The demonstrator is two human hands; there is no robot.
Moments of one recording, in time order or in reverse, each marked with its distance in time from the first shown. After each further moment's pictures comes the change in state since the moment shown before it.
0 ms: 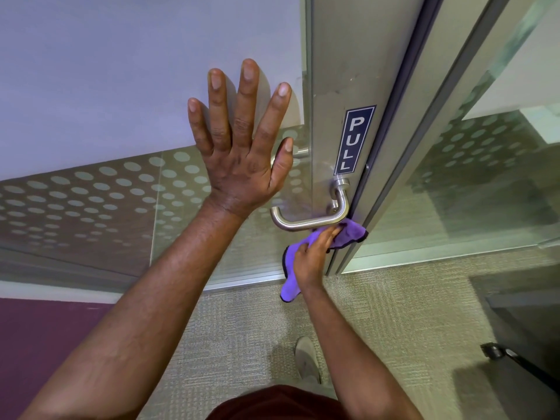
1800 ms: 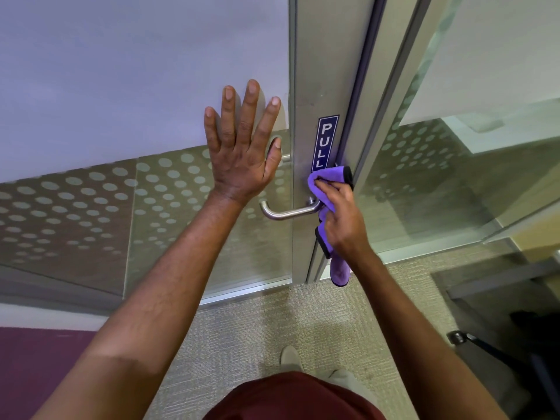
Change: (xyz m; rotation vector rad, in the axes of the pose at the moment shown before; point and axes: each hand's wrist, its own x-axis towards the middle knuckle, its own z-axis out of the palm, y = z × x) left_hand -0.003 -0.001 -0.001 -0.089 0.006 0.013; right_hand -0.027 -0.135 -0.164 -0.220 -0.131 -0.551
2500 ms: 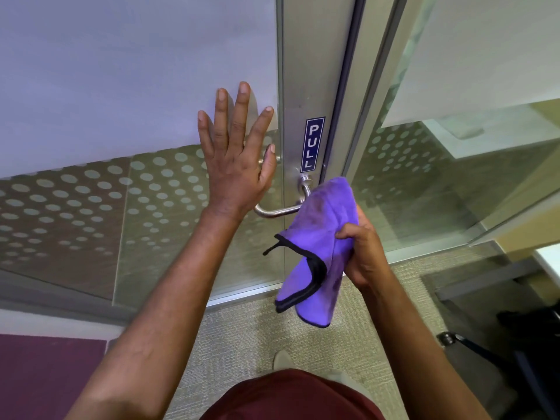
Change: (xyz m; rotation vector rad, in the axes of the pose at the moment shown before) left_hand 0.007 0.022 -0.053 -0.170 -0.199 -0.108; right_hand -0.051 -0.026 -0.039 1.176 0.008 0.486
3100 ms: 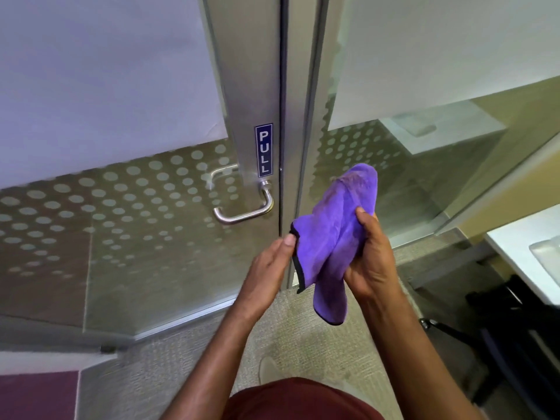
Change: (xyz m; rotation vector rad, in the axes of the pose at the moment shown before) left_hand -0.109 0.132 -0.052 -1.270 -0.829 -0.820; right_hand -0.052 -0.056 -0.024 0.381 0.060 -0.022
